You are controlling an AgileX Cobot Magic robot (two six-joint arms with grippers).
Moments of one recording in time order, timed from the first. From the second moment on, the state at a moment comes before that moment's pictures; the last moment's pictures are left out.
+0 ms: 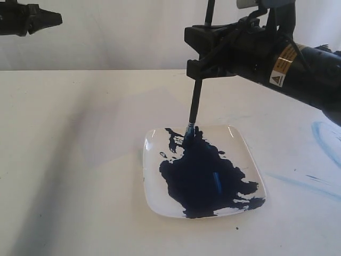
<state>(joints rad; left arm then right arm) 0.15 2.19 -1.92 1.67 -1.02 -1.93 0.52 1.43 -0.82 -0.69 -0.65 0.61</state>
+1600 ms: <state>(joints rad) 0.00 2.26 -1.43 1.67 -0.62 -1.61 0.52 1.43 -0.82 -0.69 -0.70 0.61</state>
